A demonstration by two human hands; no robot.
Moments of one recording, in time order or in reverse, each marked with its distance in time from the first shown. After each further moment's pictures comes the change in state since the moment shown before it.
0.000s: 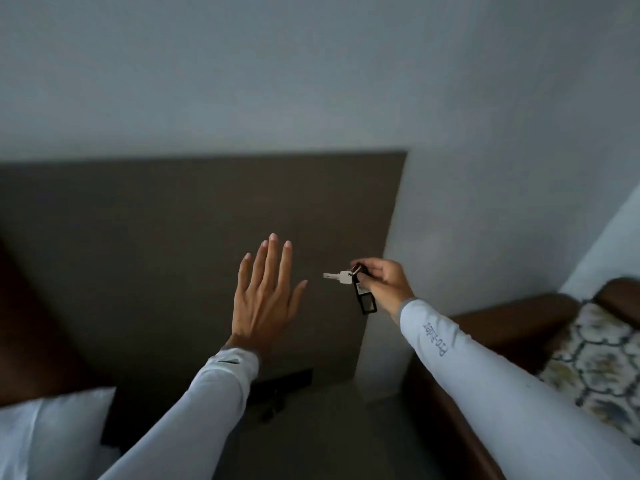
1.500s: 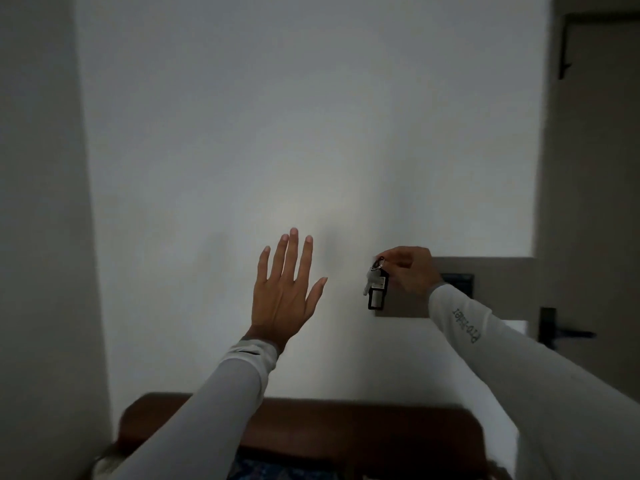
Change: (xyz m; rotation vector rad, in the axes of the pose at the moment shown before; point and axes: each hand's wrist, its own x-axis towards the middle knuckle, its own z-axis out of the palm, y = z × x) left_hand 0.081 0.979 -0.232 -0.769 0.370 0.887; right_hand -0.561 -0.199 -0.840 -0.400 1.315 -0.102
